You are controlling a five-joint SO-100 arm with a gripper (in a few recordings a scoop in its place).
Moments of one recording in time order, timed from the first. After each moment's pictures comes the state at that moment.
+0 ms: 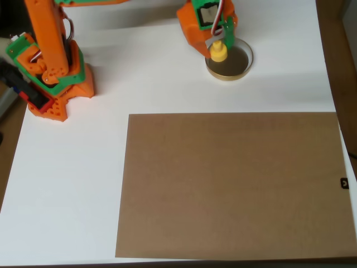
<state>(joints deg) -57.5 77.0 83.1 75.7 -11.5</state>
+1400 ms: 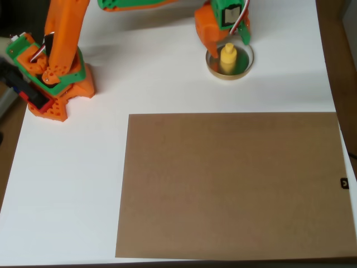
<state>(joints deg) -61.3 57.7 65.9 79.8 -8.2</state>
